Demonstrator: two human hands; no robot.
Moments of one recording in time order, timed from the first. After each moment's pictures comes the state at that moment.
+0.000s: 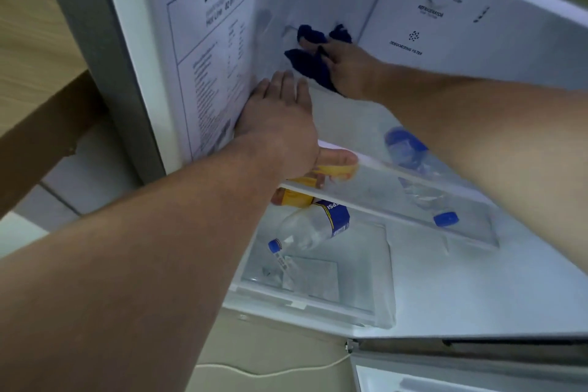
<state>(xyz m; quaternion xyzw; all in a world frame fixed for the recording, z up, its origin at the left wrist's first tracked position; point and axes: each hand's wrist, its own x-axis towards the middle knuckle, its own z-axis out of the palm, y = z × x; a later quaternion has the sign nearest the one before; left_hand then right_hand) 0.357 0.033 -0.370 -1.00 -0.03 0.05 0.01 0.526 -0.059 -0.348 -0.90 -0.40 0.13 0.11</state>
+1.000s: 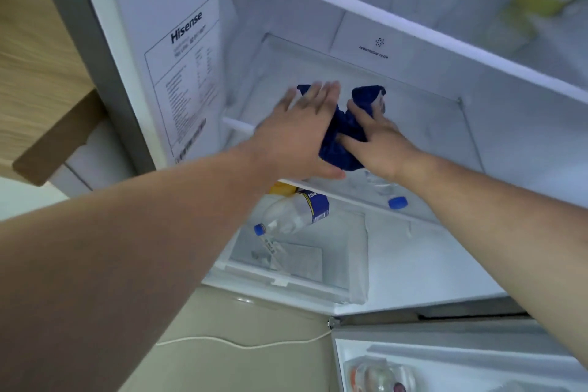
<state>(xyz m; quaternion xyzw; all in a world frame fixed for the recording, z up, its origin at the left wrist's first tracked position) 0.355 -0.019 -0.367 -0.99 0.08 -0.06 -0.09 0.424 -0.188 -0.352 -0.97 -0.18 0.12 0.14</state>
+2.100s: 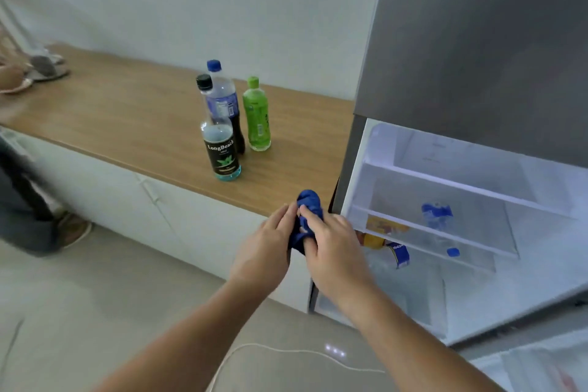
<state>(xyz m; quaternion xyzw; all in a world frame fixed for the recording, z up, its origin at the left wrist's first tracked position) -0.005 0.130 -0.140 -0.96 -0.12 -0.12 -0.24 0.059 -0.004 -0.126 -0.89 -0.36 -0.05 0.28</state>
